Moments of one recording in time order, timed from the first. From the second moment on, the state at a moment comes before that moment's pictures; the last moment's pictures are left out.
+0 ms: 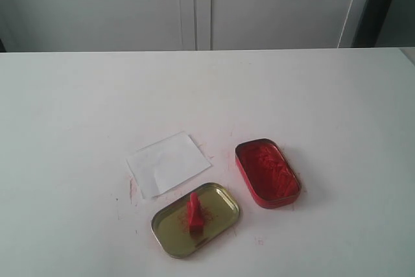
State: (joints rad) left arm 0.06 0.78 -0.79 -0.08 1.14 0.12; right arm 0.07 0.00 -0.01 0.00 0.36 0.20
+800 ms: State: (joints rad) left arm 0.06 1.03 -0.94 -0.11 1.29 0.16; right arm 0.07 0.00 -0.01 0.00 0.36 0.20
